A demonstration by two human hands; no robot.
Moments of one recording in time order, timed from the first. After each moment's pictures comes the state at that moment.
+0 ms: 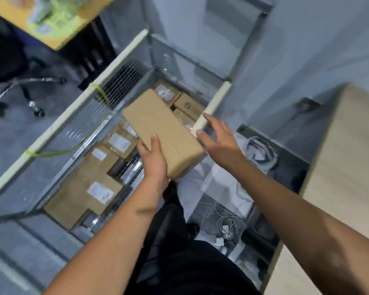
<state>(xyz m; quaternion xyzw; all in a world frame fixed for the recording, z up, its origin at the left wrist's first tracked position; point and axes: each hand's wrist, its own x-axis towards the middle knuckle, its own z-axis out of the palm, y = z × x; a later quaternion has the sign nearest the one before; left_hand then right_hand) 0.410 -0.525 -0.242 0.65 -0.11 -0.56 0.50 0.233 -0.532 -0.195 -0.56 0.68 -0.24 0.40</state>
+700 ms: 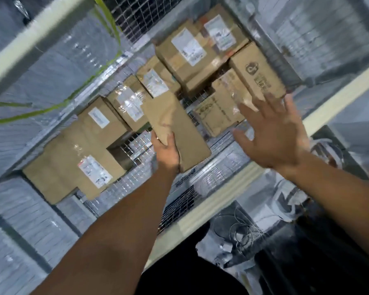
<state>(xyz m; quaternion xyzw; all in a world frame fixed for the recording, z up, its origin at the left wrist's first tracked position) 0.475 -0.620 -0.598 0.79 -0.07 -0.47 0.39 0.261 -0.716 -0.434 -0.82 0.54 0.15 0.13</state>
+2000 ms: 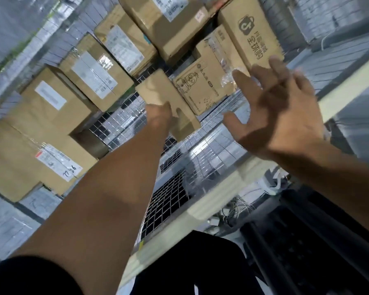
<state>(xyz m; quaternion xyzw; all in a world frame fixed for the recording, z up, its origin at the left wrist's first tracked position) 0.464 -0.695 -0.690 0.82 0.00 -0.56 0.13 0.267 -0.729 -0.449 -0.78 0.56 0.24 0.13</state>
